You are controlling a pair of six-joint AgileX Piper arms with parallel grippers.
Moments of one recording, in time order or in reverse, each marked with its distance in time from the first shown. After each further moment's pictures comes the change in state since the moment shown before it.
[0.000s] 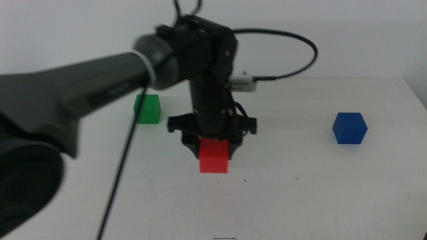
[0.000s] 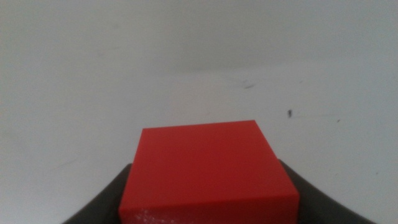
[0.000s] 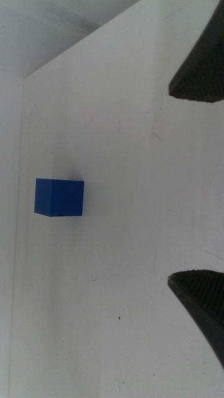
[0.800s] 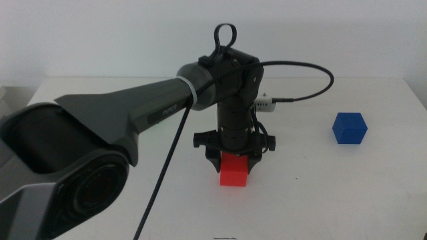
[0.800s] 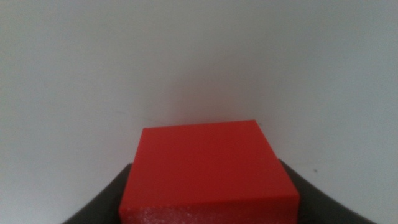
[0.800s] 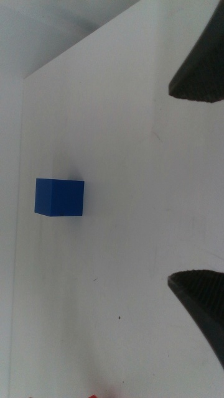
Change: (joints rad) left arm -0.046 0.206 -0.155 -0.033 -0.008 -0.009; right arm 0.000 0.000 0.000 0.000 0.000 0.000
